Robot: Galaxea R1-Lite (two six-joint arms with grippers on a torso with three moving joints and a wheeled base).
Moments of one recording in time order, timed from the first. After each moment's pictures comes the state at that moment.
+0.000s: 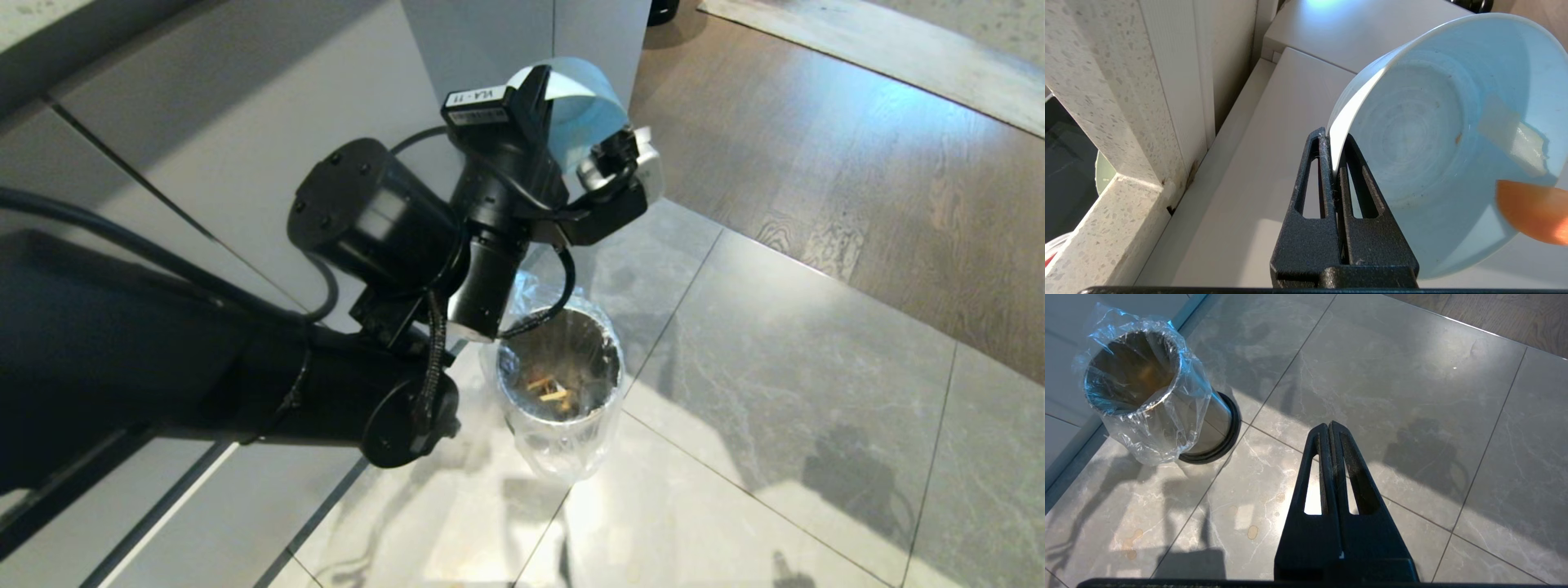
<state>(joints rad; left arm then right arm) -0.80 2.01 -1.21 -1.52 0.31 1.62 0.00 0.00 0.00 -0.01 -0.05 0.10</state>
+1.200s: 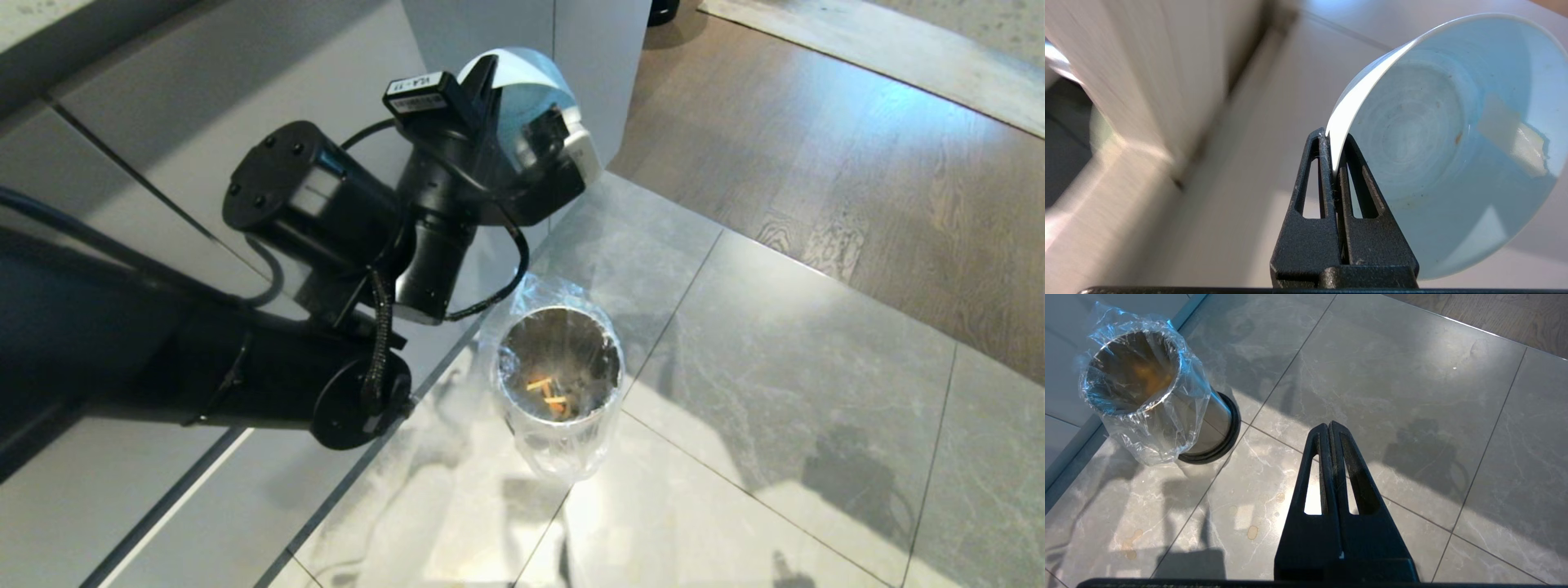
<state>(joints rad) -0.71 1.95 -1.15 -1.52 0.27 1.55 0.00 0.00 0.00 -0.01 -0.05 0.10</state>
